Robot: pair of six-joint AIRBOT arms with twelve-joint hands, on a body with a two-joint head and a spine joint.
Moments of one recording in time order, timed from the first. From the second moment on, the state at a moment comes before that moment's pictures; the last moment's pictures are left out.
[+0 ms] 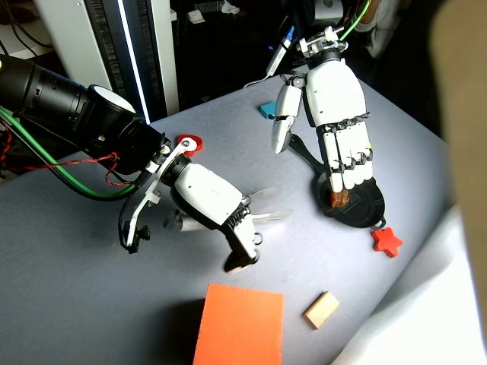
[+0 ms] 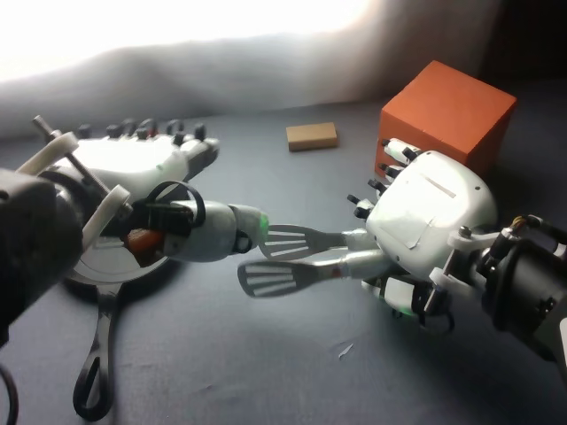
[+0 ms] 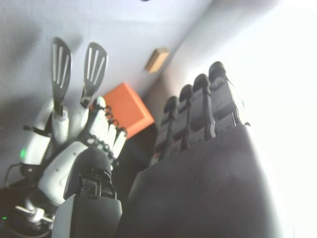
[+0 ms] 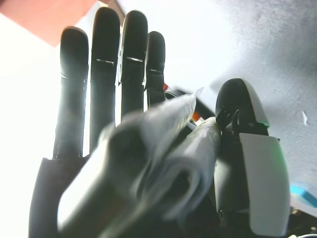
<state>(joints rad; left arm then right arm) 0.23 -0.88 0.61 -1.77 -0.87 2.42 -0.56 -1.28 0.94 -2.22 -0.79 0.61</state>
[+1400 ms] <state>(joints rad) 0.25 -0.88 0.50 -1.68 -1.05 2.40 -0.51 -1.12 0.81 -2.14 -0.79 0.55</state>
